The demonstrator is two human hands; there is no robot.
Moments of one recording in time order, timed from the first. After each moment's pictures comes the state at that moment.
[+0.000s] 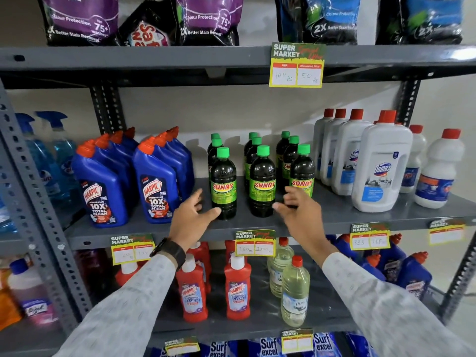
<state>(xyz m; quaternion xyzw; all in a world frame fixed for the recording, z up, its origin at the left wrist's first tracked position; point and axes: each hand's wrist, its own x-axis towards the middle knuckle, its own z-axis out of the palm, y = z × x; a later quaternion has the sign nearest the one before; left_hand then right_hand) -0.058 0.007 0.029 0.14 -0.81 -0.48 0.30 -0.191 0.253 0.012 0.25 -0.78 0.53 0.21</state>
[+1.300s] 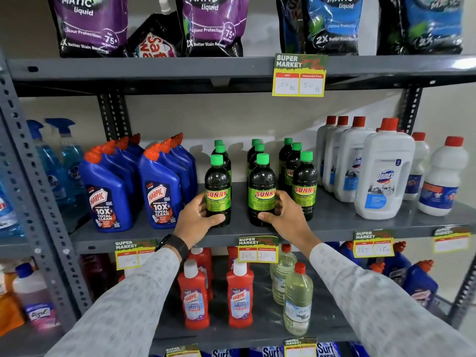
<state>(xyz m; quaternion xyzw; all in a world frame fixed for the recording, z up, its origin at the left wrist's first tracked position) -0.077 -0.011 0.029 0.09 -0.81 -0.51 0.28 -0.201 0.221 0.023 0.30 -0.79 0.53 0.08</state>
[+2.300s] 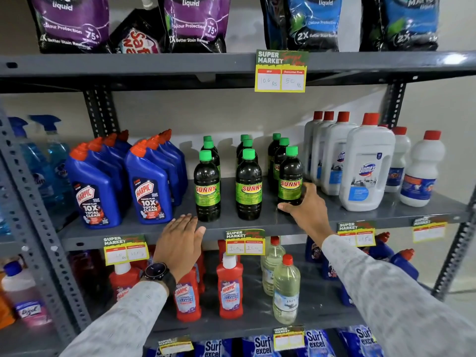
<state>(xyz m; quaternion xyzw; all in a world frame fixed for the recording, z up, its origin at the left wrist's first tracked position) -0.030 0.019 -0.011 0.16 -0.96 0.01 0.25 -0.235 0.290 0.020 0.16 -0.84 0.49 0.17</state>
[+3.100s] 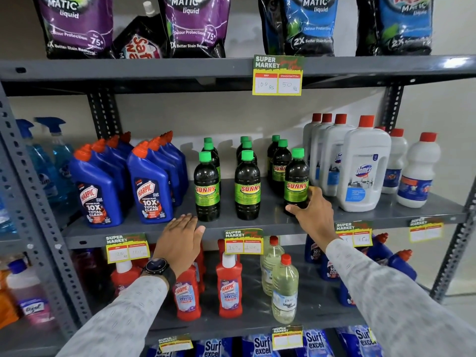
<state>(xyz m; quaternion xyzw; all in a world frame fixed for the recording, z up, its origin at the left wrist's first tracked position) -0.028 0.020 -0.004 0.16 -0.96 0.00 0.22 -0.224 0.308 0.018 0.16 -0.84 0.48 0.20</state>
